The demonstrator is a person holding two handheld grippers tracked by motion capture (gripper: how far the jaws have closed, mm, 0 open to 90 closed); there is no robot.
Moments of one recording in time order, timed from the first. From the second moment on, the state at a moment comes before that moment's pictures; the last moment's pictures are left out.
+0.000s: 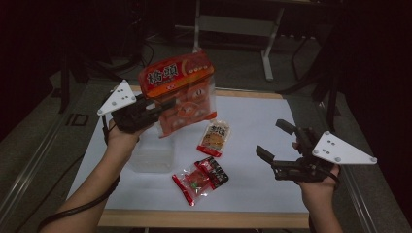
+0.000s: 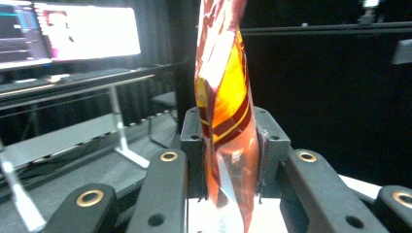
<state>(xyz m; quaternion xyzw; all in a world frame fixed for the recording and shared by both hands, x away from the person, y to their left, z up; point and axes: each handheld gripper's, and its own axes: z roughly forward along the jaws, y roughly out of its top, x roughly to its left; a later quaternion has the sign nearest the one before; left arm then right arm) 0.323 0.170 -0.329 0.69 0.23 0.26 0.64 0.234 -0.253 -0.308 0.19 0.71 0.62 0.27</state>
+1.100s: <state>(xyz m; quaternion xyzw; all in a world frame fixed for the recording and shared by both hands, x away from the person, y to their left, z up) 0.355 0.244 -0.416 0.62 0.39 0.32 0.60 0.246 -0.248 -0.332 0.21 0.74 0.60 0.24</state>
